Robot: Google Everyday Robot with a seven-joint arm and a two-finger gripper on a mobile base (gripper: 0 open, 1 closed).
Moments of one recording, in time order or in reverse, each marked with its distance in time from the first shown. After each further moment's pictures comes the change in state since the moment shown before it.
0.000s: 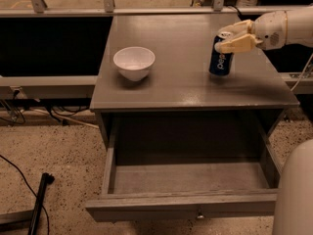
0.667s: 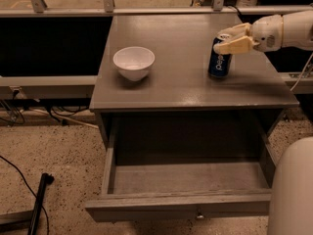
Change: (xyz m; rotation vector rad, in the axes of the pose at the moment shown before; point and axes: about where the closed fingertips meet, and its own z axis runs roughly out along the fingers) arm 0.012 -0.015 0.010 0.020 -0.001 0.036
